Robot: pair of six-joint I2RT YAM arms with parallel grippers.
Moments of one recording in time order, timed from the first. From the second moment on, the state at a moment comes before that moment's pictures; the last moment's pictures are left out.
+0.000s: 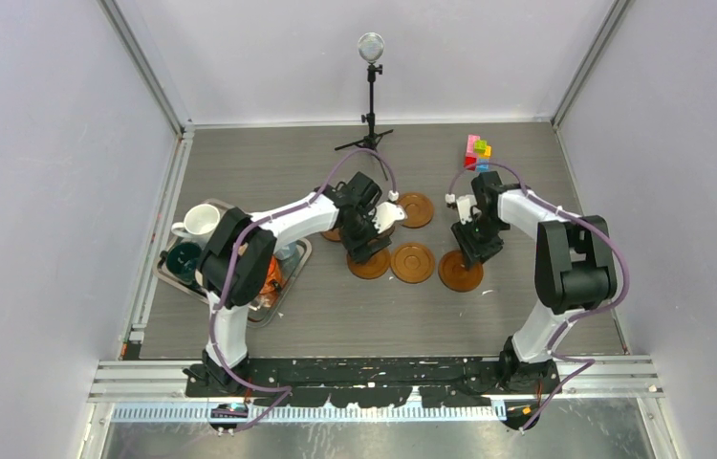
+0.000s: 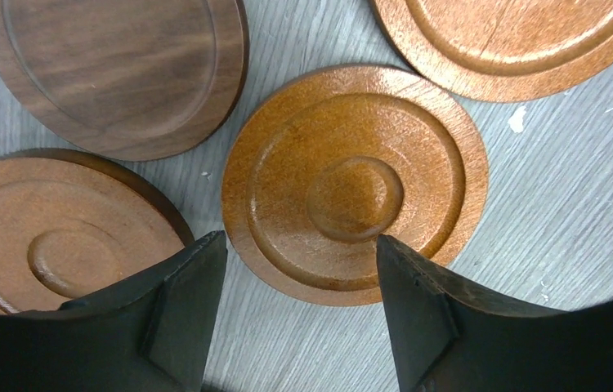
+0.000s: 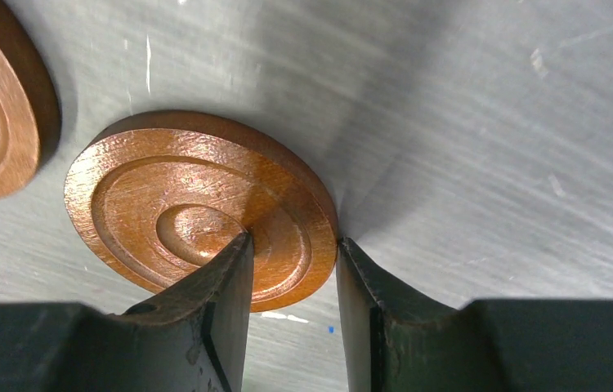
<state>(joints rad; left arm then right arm) -0.70 1.97 1.44 -0.64 0.22 0.45 0.12 1.76 1.10 -0.79 -0.12 -0.32</state>
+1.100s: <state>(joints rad) -0.81 1.67 1.23 -0.72 0.26 0.47 0.00 1.61 1.21 -0.94 -0.22 -0.39</state>
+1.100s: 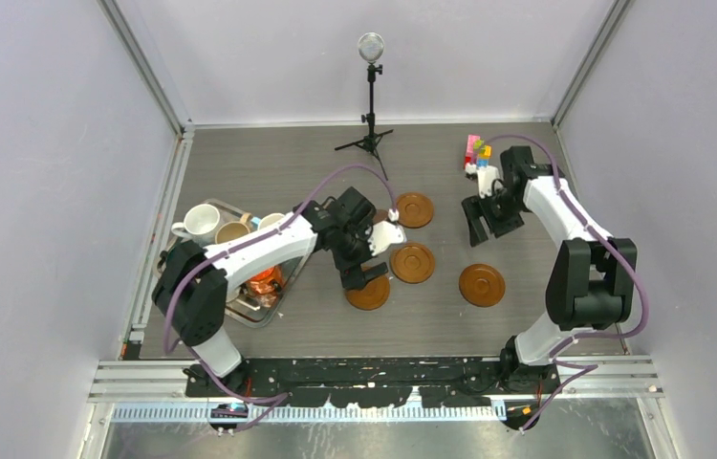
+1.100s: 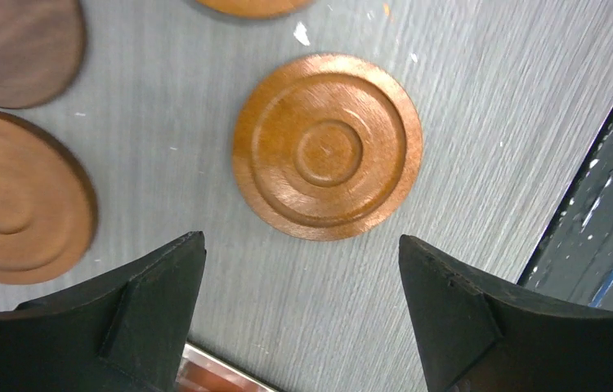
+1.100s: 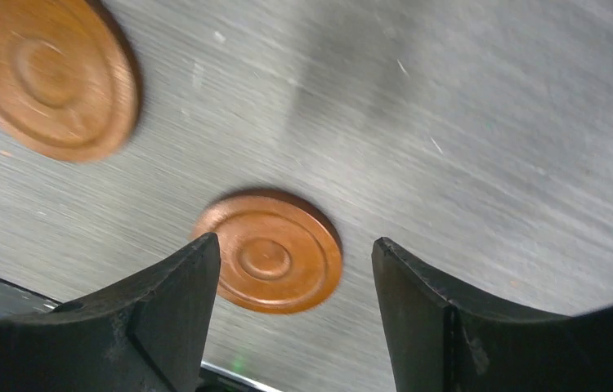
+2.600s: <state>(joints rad) -0.57 1.65 1.30 -0.67 0.32 0.37 0.49 1.70 1.02 -0.64 -0.13 -0.19</state>
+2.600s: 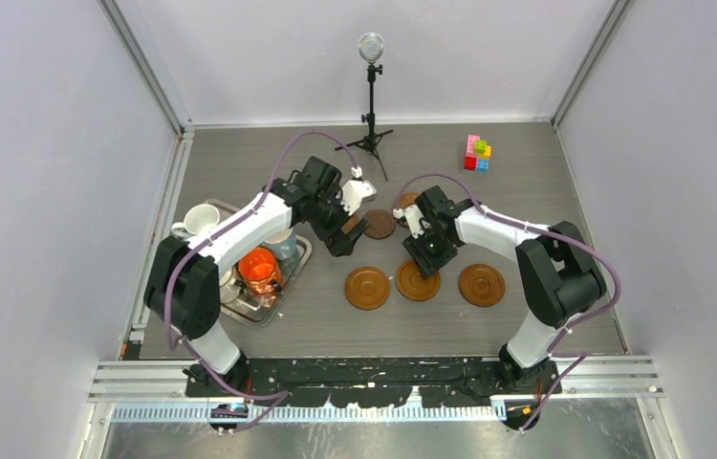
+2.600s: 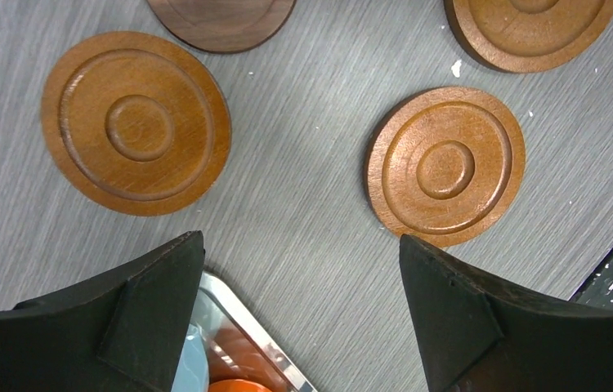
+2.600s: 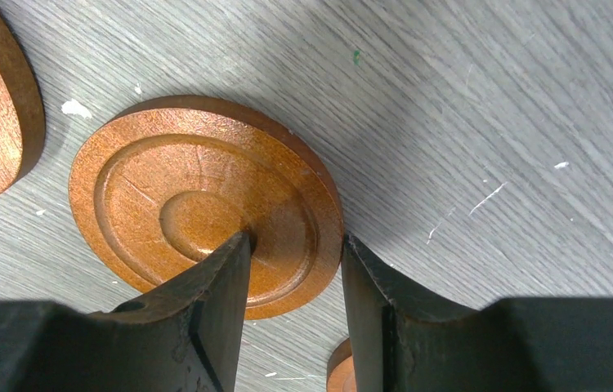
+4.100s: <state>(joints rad) -0.79 1.74 1.07 -0.46 0.17 0.47 0.50 1.65 0.97 -0.68 -0.13 -0.08</state>
